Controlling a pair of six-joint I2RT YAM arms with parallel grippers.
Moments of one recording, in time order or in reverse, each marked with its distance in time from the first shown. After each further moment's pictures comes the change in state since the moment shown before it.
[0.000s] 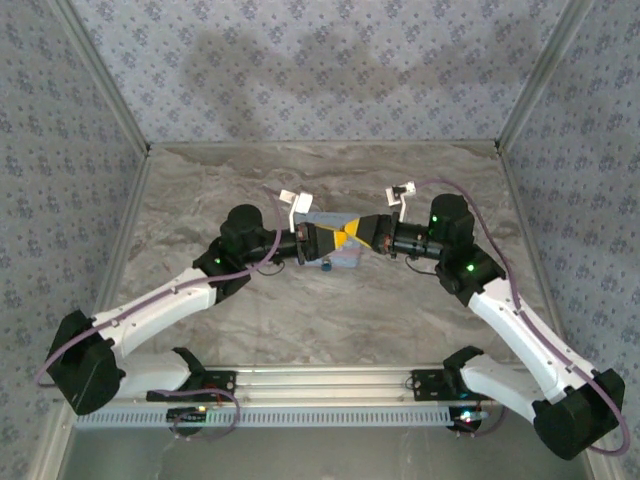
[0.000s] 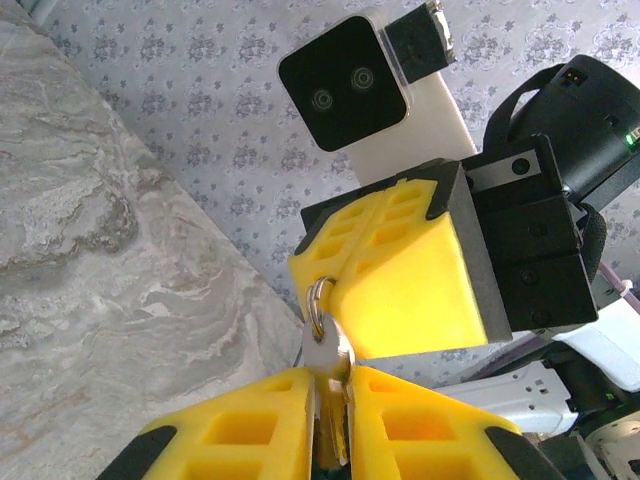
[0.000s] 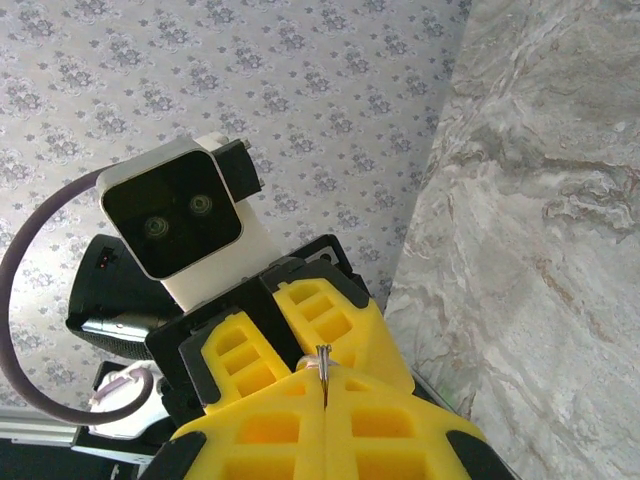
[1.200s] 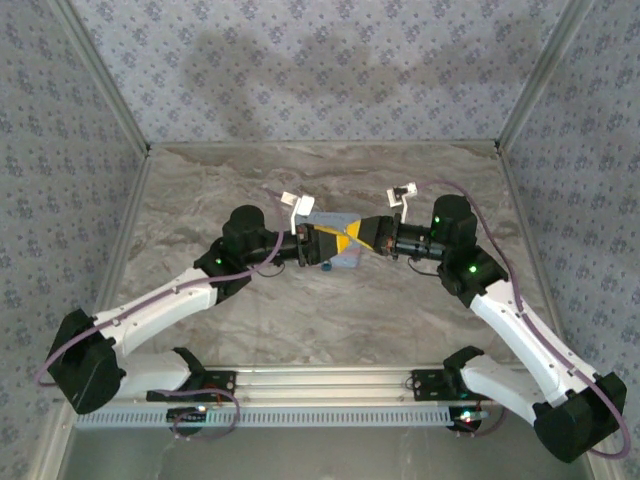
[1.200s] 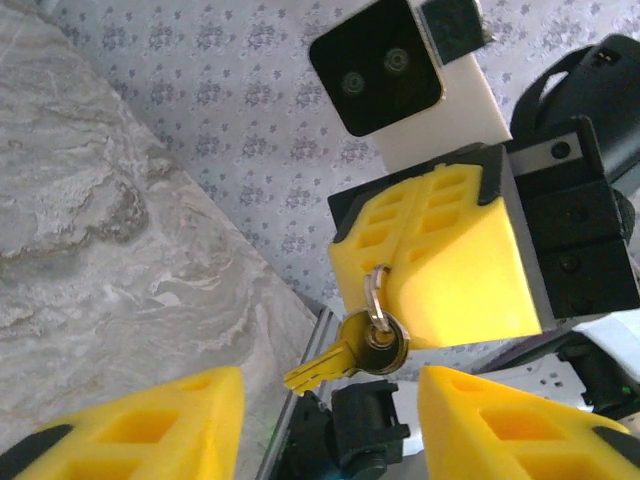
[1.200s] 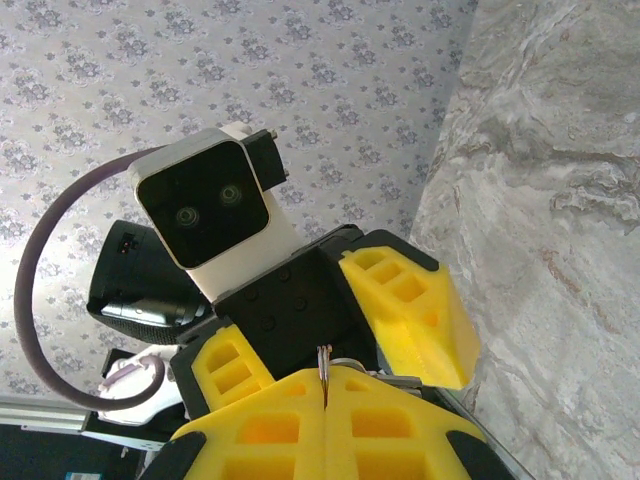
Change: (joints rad) left arm -0.005 0.010 -0.005 -0.014 0.001 0.025; right arm -0.007 -0.013 -0.002 -0.011 -0.027 0.001
